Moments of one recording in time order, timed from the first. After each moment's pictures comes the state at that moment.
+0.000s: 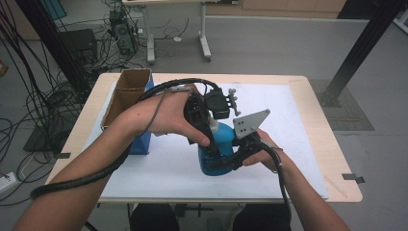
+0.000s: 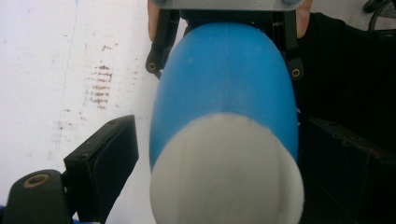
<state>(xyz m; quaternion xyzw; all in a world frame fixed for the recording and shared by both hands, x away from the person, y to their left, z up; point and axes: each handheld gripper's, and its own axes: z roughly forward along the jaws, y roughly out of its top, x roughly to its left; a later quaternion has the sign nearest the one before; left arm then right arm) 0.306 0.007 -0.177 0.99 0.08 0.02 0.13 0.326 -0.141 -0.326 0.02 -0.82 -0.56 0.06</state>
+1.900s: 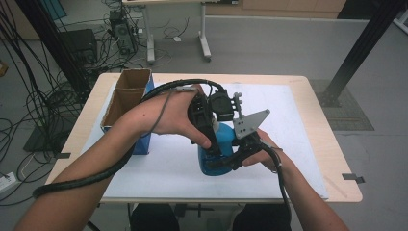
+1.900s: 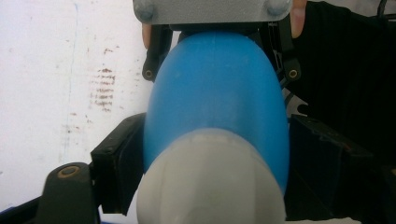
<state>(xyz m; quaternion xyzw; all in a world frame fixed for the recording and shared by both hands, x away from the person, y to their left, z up) 0.302 -0.001 -0.175 0.99 0.06 0.03 0.12 0.326 -0.140 -0.325 0.02 -0.82 -0.56 0.06</state>
